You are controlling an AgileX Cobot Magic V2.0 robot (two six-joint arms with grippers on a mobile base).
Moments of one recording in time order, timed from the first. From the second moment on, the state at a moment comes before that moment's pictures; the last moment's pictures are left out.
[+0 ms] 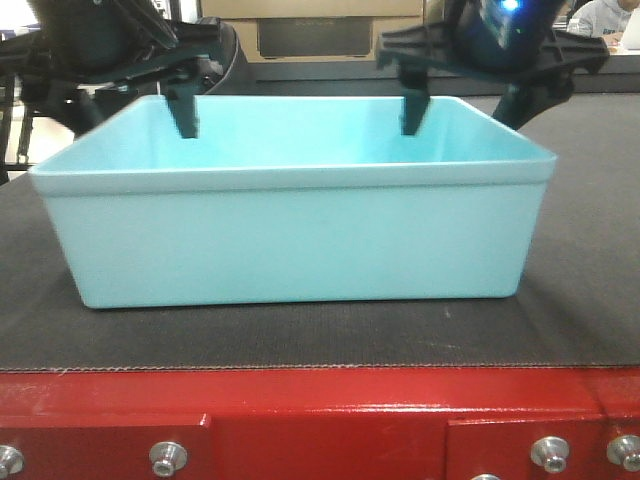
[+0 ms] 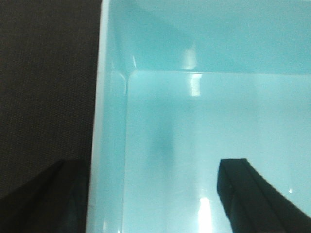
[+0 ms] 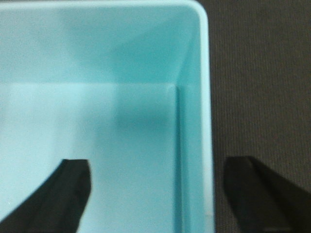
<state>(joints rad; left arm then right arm) -0.47 1.69 -1.30 0.46 0.68 -0.80 0.36 1.72 -1.31 -0.31 0.60 0.66</state>
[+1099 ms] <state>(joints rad) -0.45 1.34 -1.20 0.05 0.55 -0.24 0.34 1.34 -1.13 -0.34 0.46 0.43</state>
